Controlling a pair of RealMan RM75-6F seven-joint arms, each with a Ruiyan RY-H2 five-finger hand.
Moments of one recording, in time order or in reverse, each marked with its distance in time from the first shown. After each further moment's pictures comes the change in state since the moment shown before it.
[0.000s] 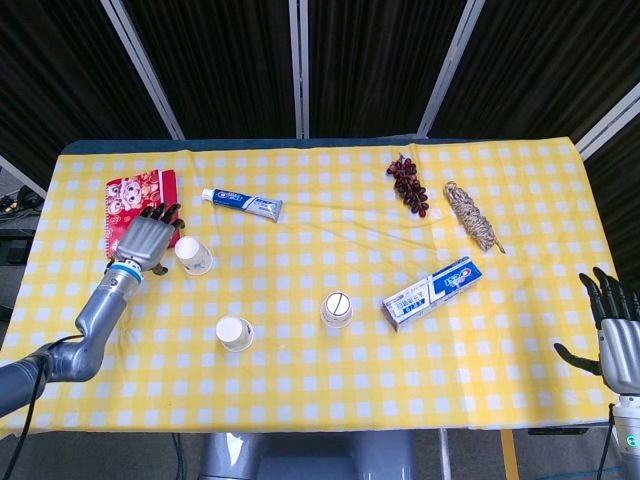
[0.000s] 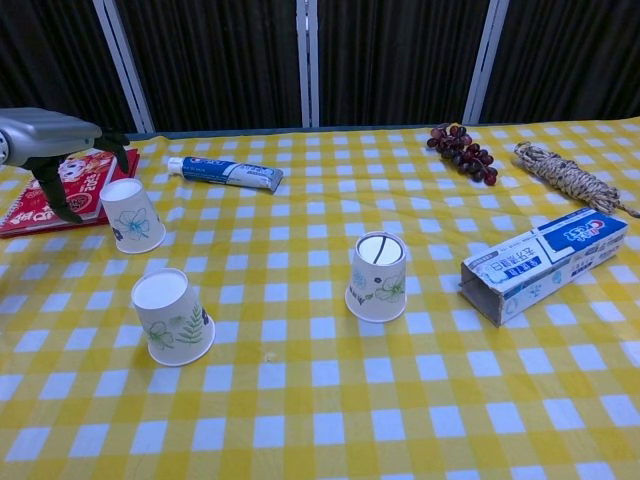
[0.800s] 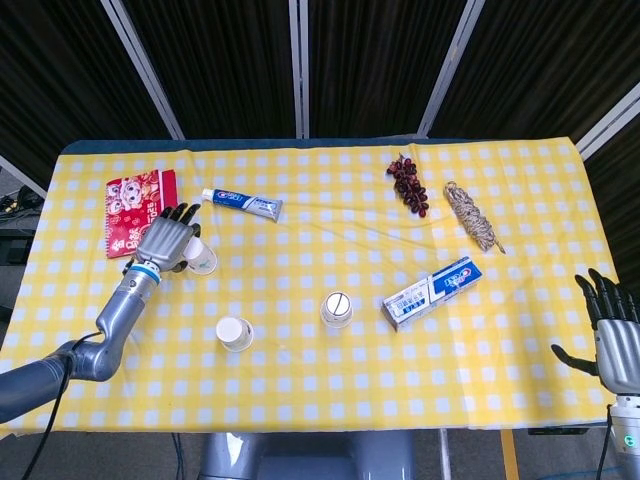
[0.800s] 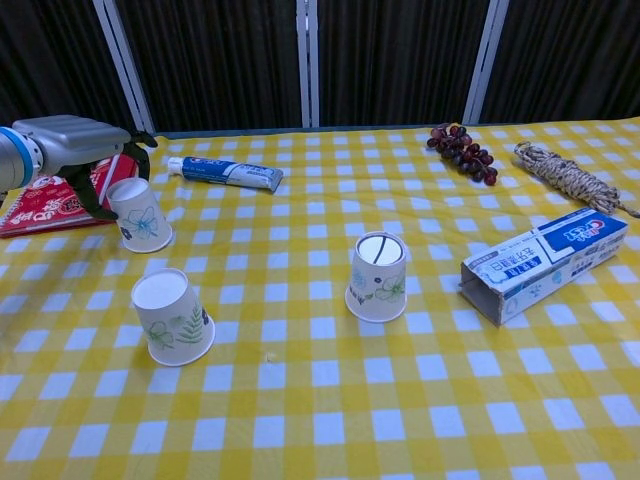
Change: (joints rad) left arm -0.026 -0.077 0.023 0.062 0.074 0.047 -0.087; right arm 0.002 -0.004 -0.006 0.005 -0.007 -0.006 0.002
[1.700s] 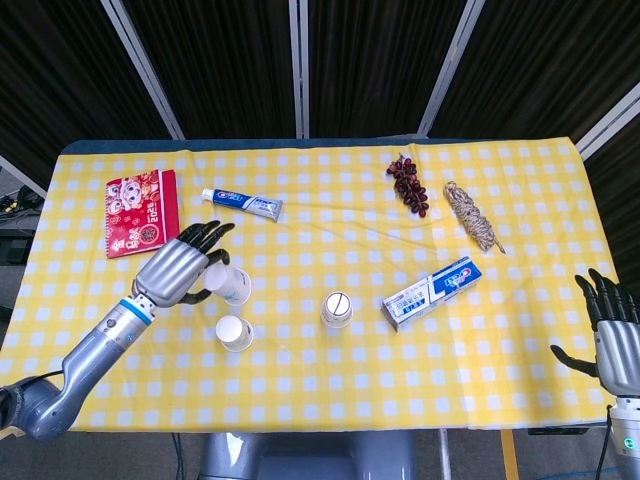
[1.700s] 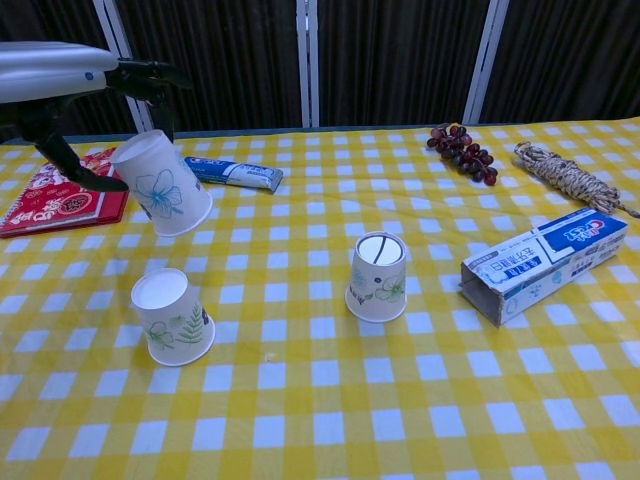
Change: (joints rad) left arm 0.108 0.331 0.045 -0.578 0.378 0.210 -0.208; right arm -0.006 0.004 -0.001 -0.017 -0.013 0.020 -0.009
